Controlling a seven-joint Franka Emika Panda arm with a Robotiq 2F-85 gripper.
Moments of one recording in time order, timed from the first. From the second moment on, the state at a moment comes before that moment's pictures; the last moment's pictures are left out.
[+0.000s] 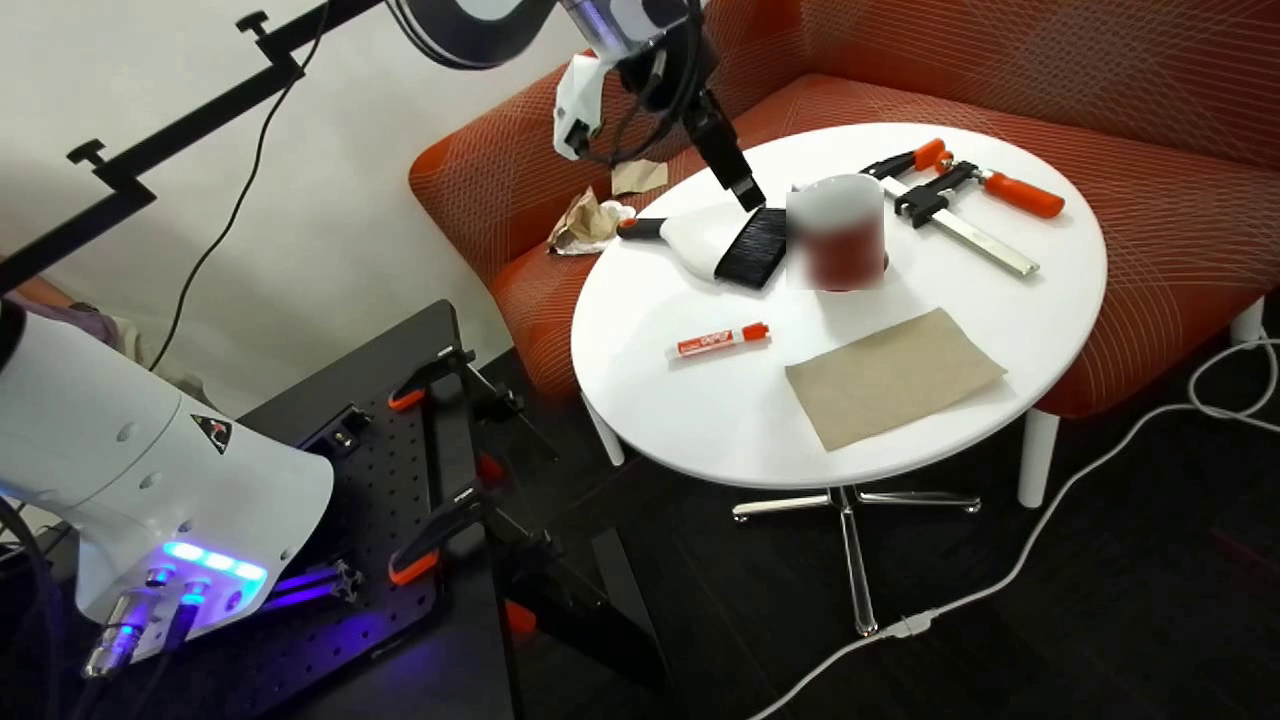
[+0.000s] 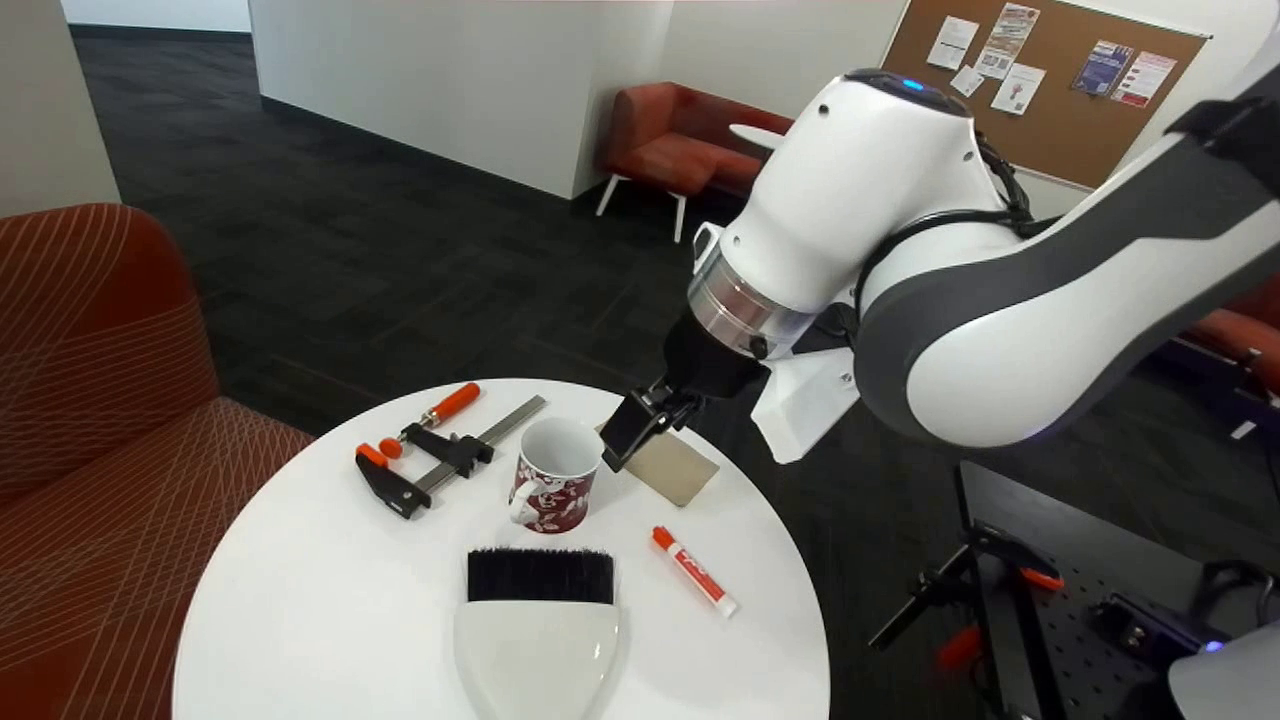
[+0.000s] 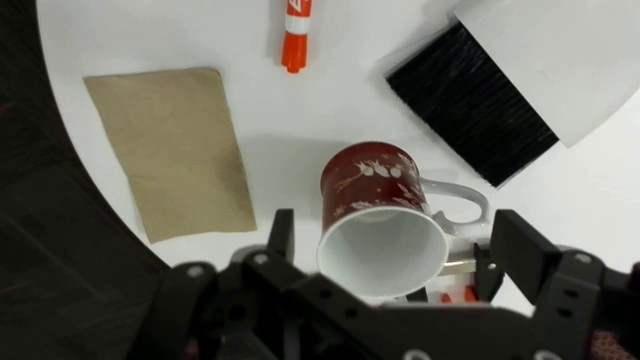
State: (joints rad) arm 0.39 0.40 -0.30 -2.37 0.01 3.00 0.41
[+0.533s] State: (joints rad) arm 0.44 0.44 -0.31 -2.20 -0.03 2.89 0.54
